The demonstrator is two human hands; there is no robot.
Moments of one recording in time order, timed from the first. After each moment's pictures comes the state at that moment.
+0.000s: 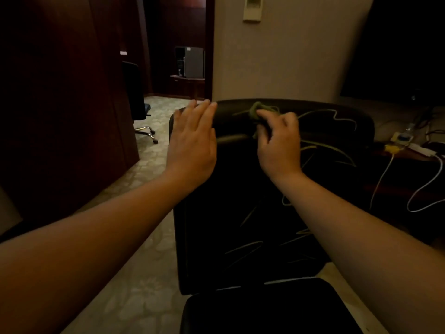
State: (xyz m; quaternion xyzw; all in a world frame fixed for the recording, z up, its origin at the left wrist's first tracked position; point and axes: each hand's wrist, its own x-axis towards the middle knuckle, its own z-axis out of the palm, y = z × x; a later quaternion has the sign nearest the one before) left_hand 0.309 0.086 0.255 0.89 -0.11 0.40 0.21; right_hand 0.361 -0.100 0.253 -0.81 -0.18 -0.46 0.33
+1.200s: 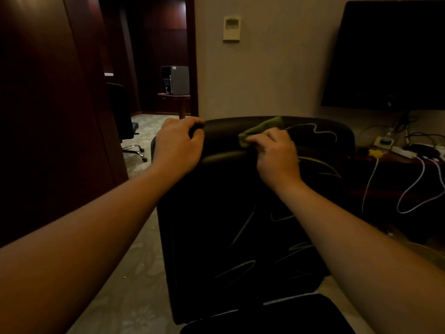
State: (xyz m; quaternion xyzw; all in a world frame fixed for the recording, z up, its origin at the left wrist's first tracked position) left_hand 0.367 0.090 0.292 0.90 -0.06 0.31 0.30; right_hand 0.399 -0.146 0.249 -0.84 -0.20 -0.45 0.23
